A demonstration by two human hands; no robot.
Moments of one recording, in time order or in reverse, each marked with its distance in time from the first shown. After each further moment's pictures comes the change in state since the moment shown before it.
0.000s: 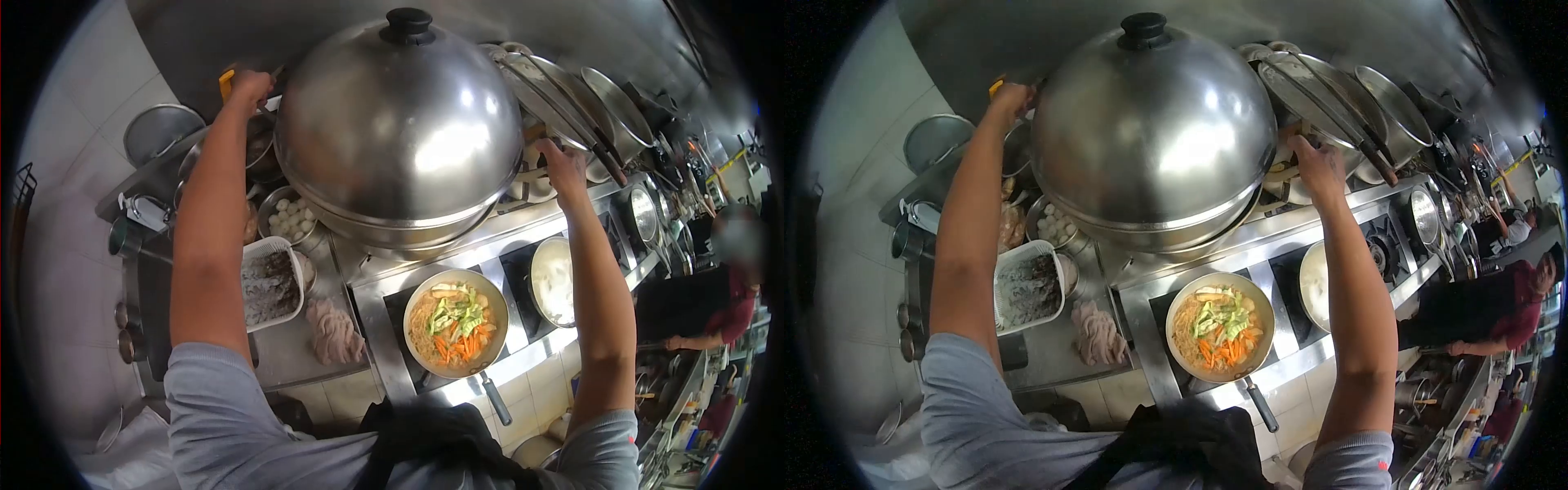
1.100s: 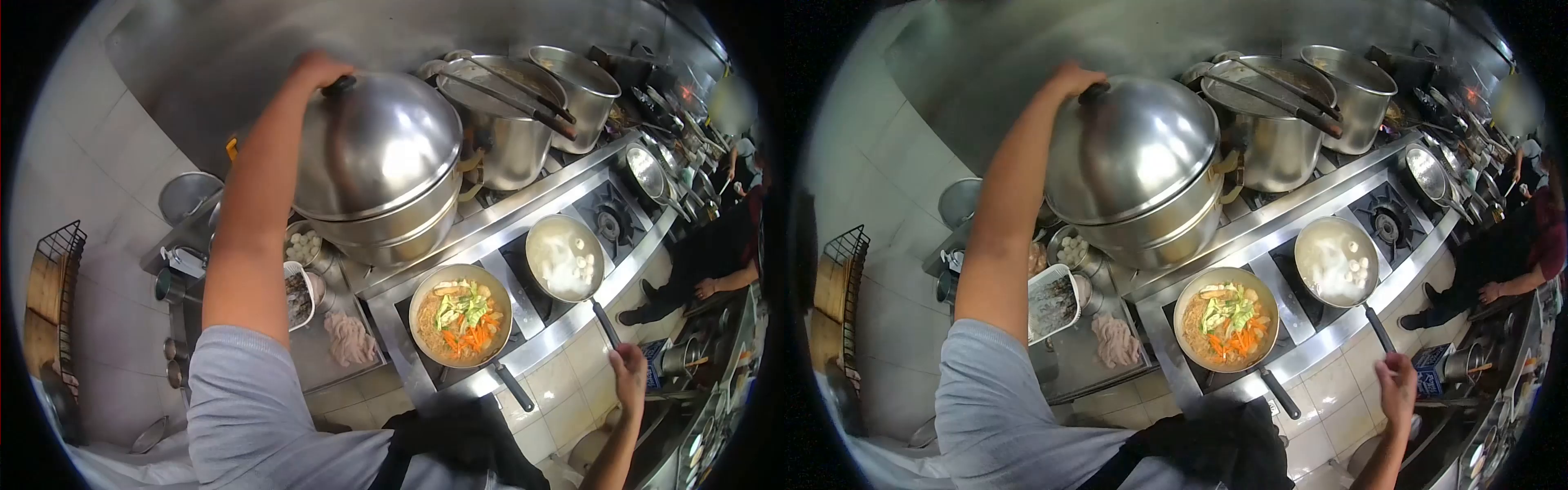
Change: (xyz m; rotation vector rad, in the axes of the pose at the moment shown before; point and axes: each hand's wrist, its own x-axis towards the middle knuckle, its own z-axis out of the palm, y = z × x) left_hand -0.162 0.234 0.117 0.923 0.006 0.569; right_hand -0.347 0.205 -0.275 -0.112 0.032 0.316
